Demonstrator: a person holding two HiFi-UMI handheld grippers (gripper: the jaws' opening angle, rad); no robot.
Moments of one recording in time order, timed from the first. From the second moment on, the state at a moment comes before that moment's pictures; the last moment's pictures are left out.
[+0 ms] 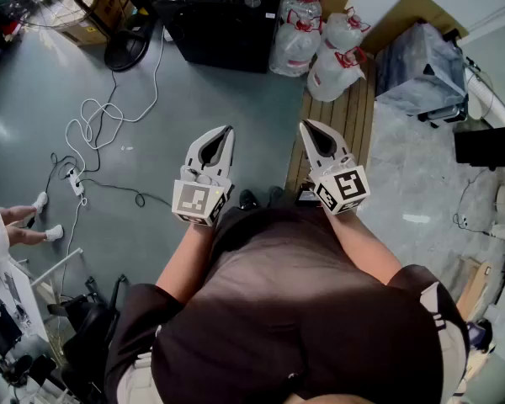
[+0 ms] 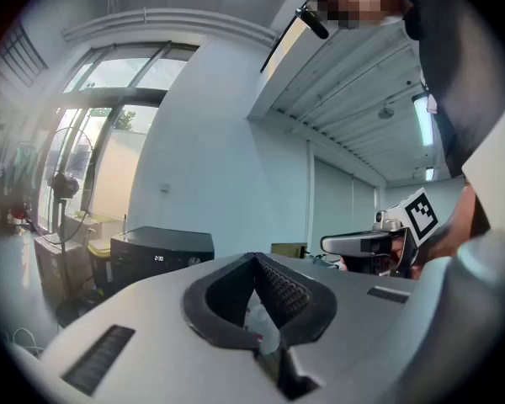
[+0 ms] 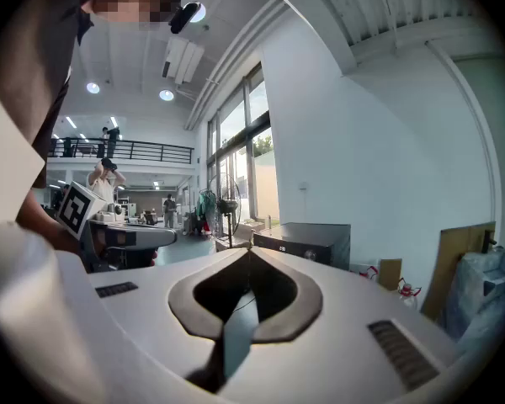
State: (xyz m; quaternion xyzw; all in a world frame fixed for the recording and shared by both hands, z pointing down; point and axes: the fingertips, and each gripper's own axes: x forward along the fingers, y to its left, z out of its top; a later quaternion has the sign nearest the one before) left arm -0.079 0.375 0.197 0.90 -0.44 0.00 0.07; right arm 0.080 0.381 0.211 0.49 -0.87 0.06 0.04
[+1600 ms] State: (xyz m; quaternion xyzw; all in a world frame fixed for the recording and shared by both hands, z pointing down) left arm 0.024 0.399 0.194 0.91 -0.40 0.00 0.11; right arm 0.211 0.408 0.217 0.50 -0.86 0.06 0.02
